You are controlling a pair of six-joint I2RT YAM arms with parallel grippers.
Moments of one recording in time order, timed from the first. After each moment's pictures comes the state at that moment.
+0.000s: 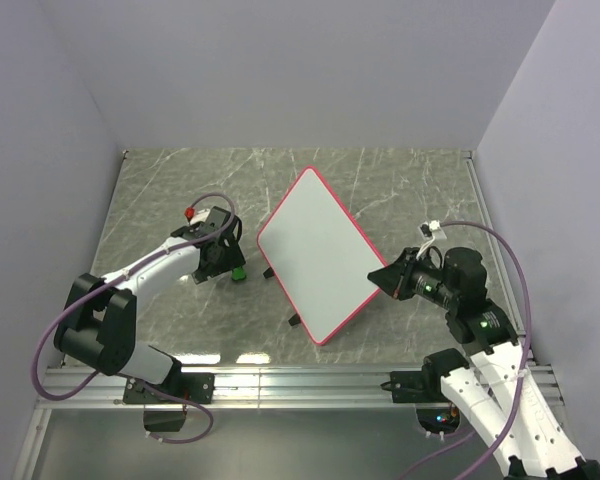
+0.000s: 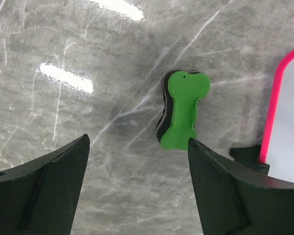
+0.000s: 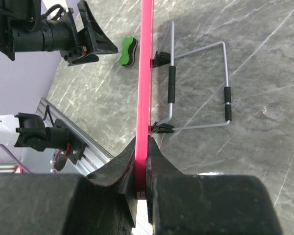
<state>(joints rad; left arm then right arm) -0.43 1.45 0.90 -0.62 -0.32 -0.83 0.29 0.55 0.63 -0.47 -0.48 0.52</state>
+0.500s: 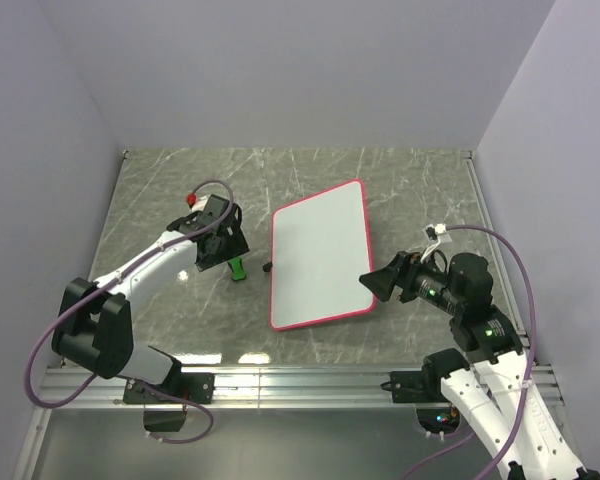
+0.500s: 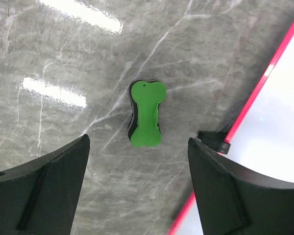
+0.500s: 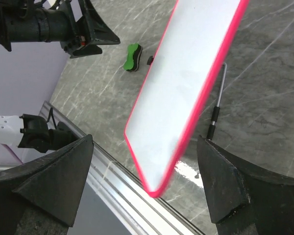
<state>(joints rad) -0.43 1.44 1.00 -0.63 -0.28 -0.80 0.30 0.50 0.63 -0.48 -0.47 0.53</state>
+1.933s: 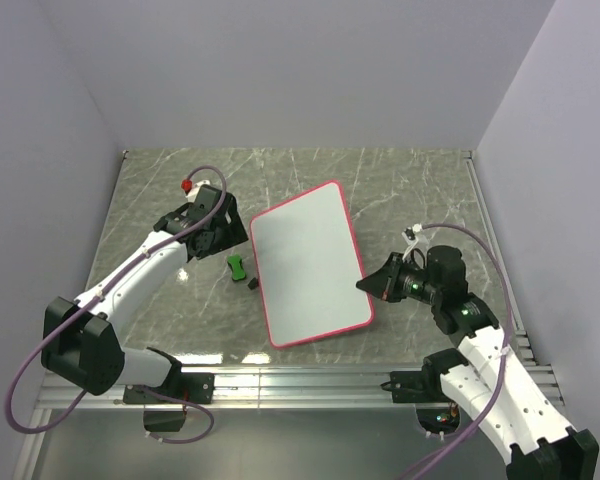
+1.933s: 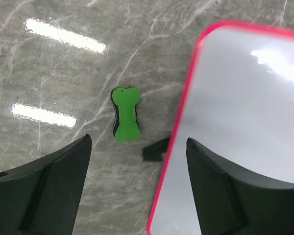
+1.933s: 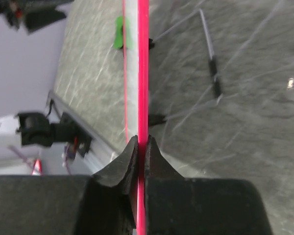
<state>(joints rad) -0.44 1.34 1.09 -0.68 -0.27 -0.75 0.30 0.65 0.50 -0.33 -0.51 0.62</state>
